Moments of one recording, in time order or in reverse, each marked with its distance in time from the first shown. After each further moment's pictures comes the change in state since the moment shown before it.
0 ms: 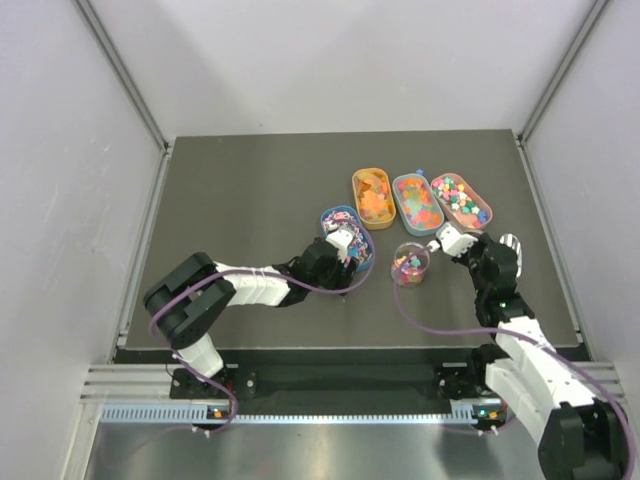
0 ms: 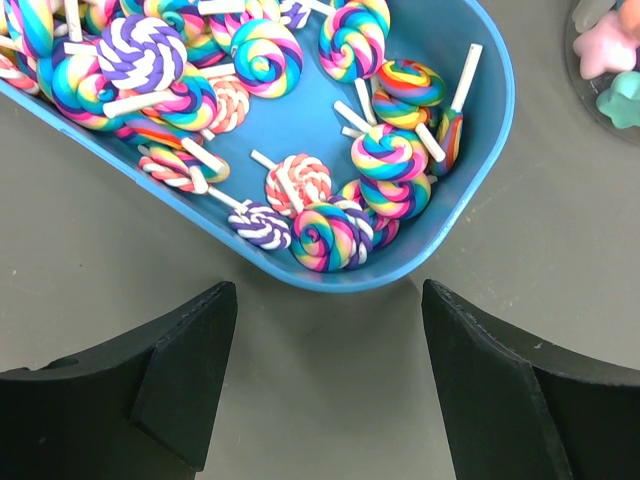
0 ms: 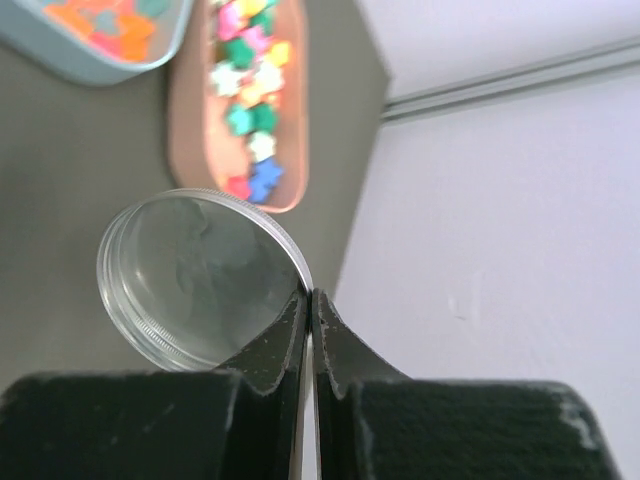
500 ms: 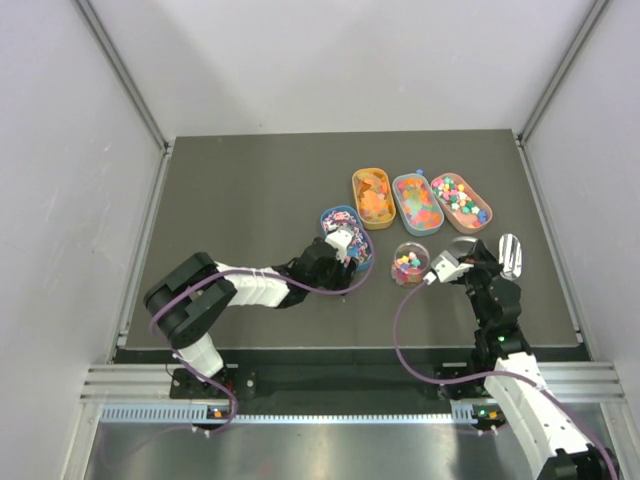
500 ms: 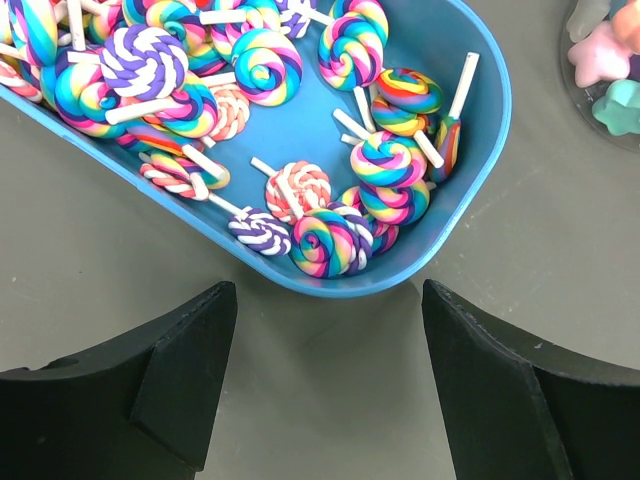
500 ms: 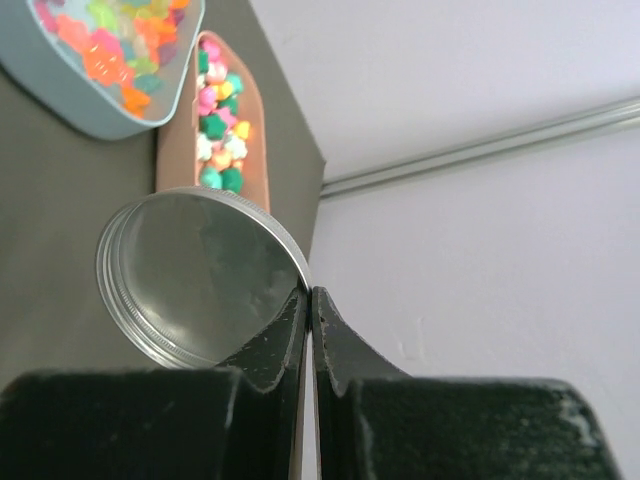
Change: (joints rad) left arm 0.001 0.006 -0.015 0.046 0.000 0.003; right arm 0.024 -0.362 -0.269 0.177 -0.105 -0.114
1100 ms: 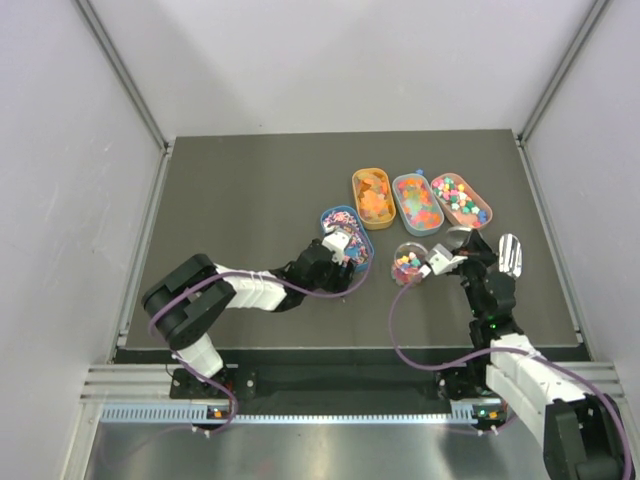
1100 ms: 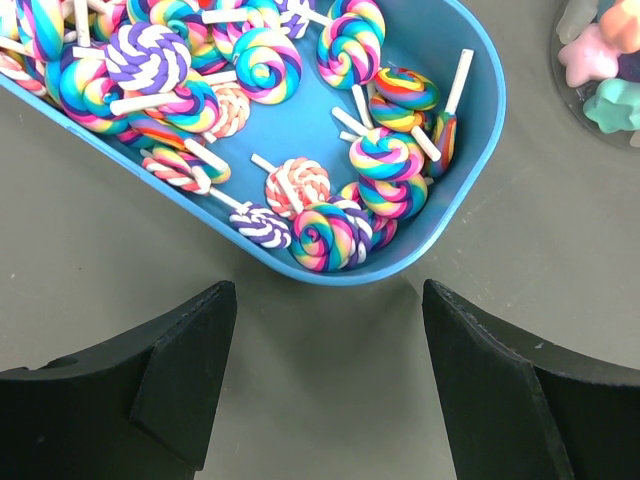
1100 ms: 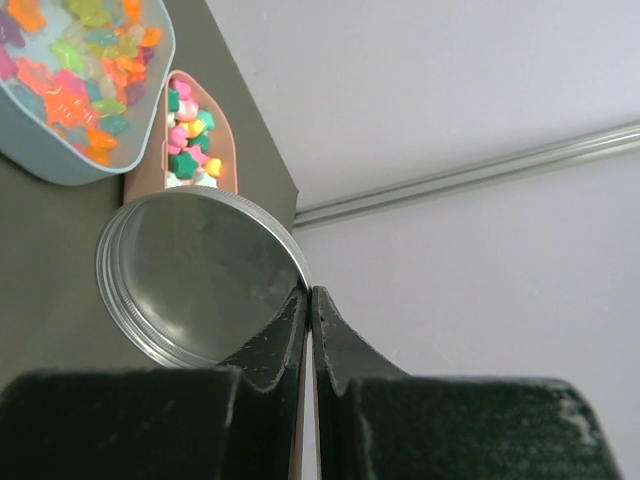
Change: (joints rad) left arm 0.001 -0.011 -0.048 0.076 0.006 0.001; right arm 0.026 0.320 0.000 0.406 -0.009 -0.062
